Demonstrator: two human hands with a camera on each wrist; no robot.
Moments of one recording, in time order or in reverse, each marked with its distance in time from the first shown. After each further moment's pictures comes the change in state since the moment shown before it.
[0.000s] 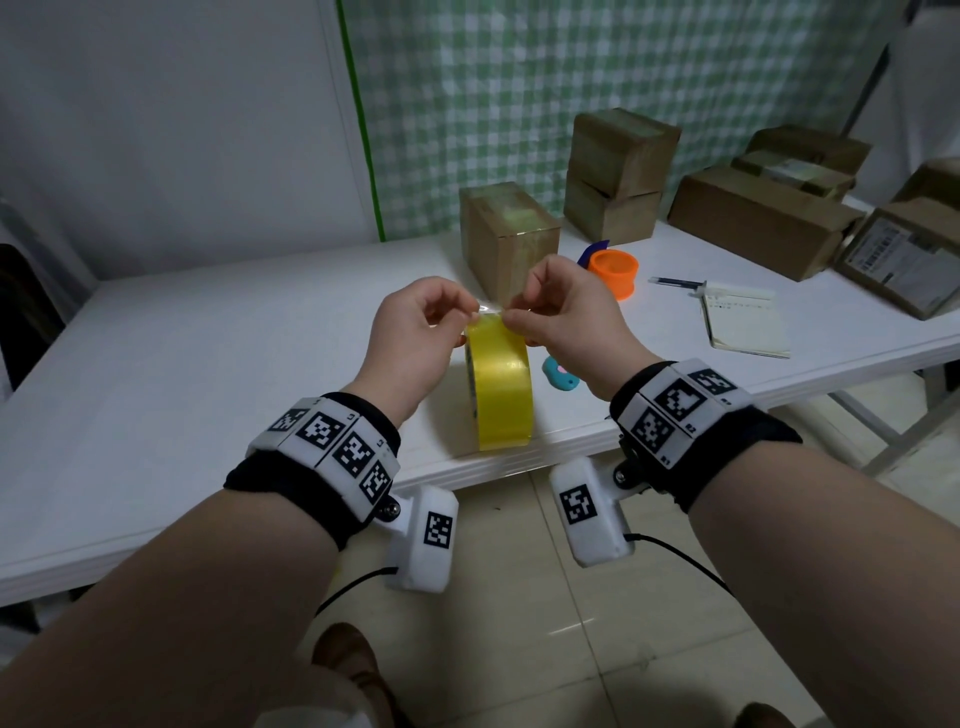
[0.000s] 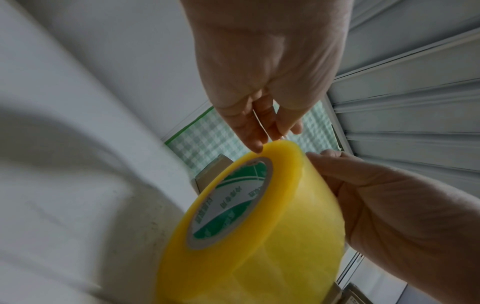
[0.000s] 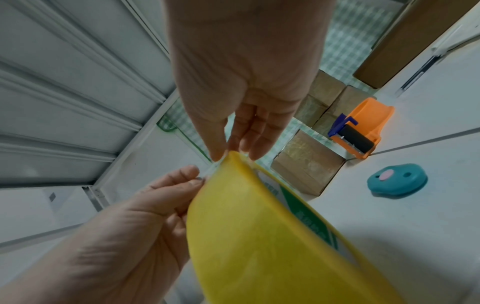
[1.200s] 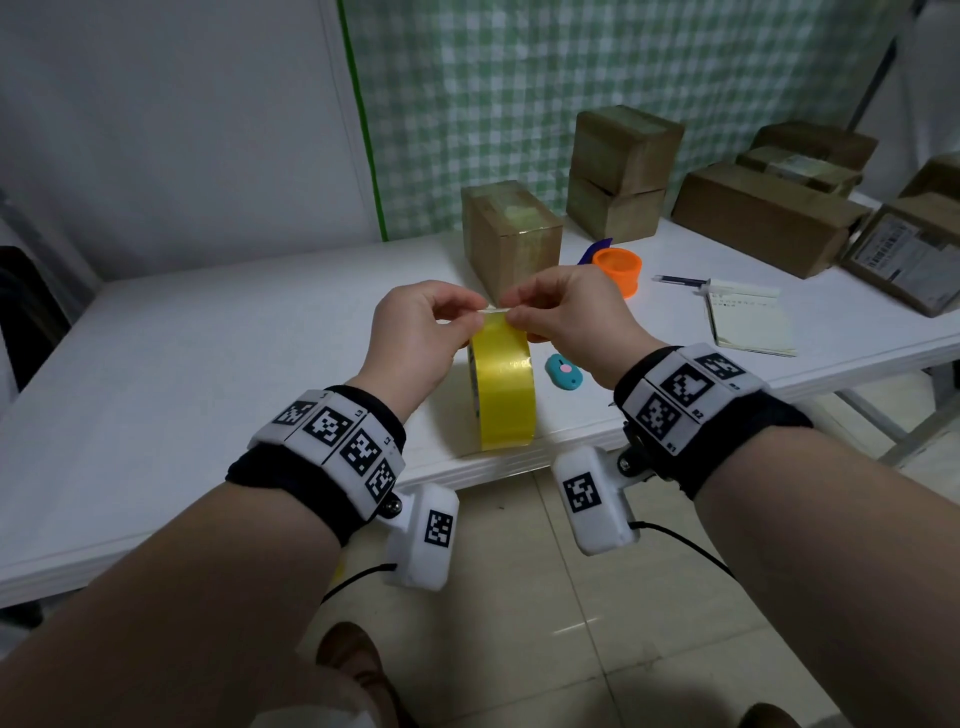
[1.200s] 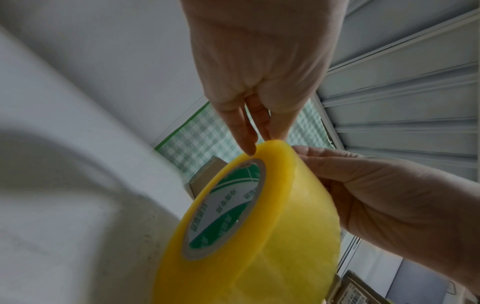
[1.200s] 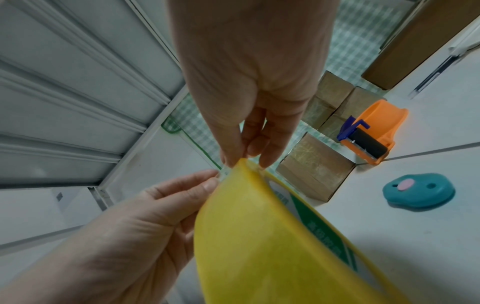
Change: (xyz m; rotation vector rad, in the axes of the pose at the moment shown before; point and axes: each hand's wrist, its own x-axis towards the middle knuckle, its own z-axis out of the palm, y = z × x) left_hand 0.000 0.008 -0.002 0.146 -0.010 -0.001; right_hand 0.009 0.000 -0.003 -0.220 -0.023 0.022
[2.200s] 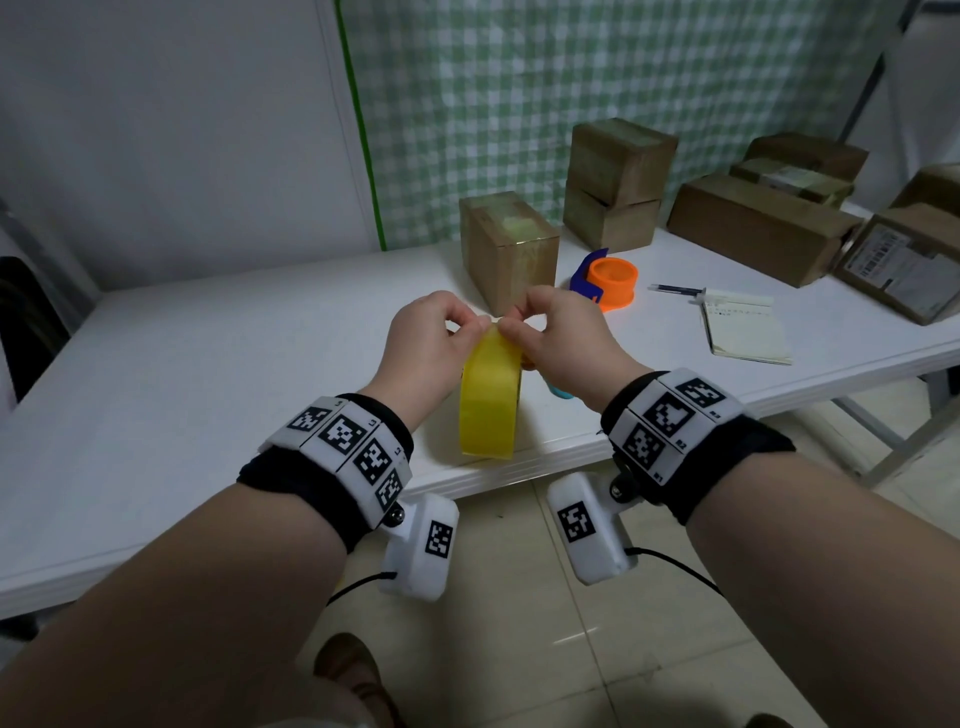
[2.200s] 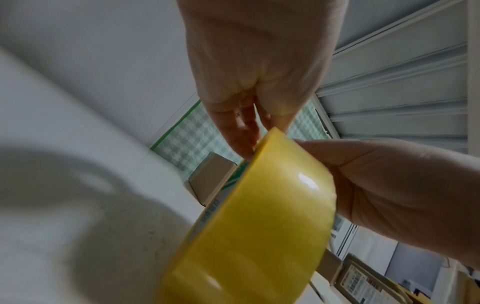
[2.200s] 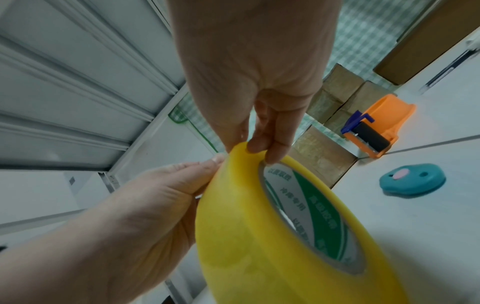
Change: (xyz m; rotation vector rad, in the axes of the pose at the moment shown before) left_hand 0.004 0.003 0.008 0.238 0.008 0.013; right_hand -0.007 -0.001 0.010 -0.159 0.033 -0.044
